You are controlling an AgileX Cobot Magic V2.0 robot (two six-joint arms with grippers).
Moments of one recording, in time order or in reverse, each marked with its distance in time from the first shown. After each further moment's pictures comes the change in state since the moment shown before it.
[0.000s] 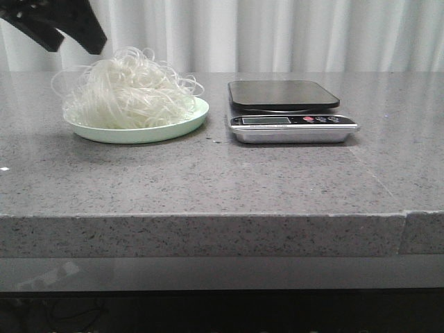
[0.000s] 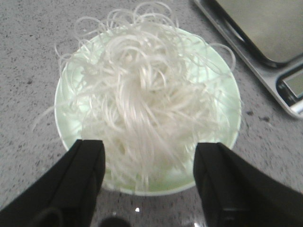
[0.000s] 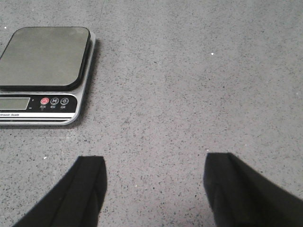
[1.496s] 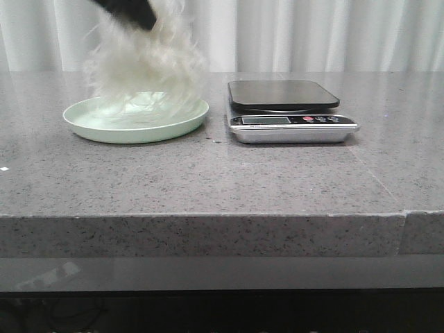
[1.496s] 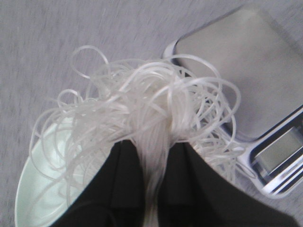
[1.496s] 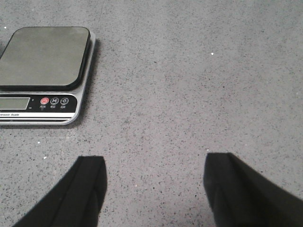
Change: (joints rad) left arm -0.075 0.234 -0.397 -0.001 0.114 -0.014; right arm 0.000 0.002 0.000 0.000 0.001 0.000
